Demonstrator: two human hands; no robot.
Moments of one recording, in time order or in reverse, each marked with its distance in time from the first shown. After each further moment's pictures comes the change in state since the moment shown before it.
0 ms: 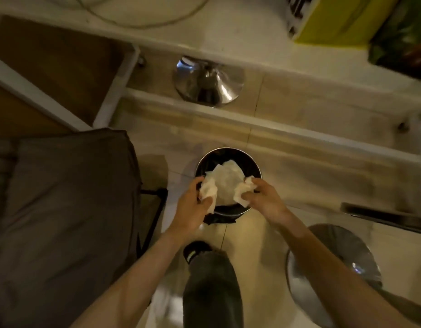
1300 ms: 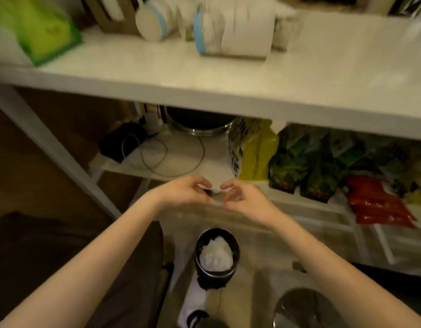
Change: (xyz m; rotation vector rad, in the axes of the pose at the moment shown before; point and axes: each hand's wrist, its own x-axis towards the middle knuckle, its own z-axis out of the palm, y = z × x) left_hand -0.190 0.377 -0.125 0.534 -0.347 0.223; right_hand -0.294 -0.295 -0.068 -0.456 -0.040 -0.582
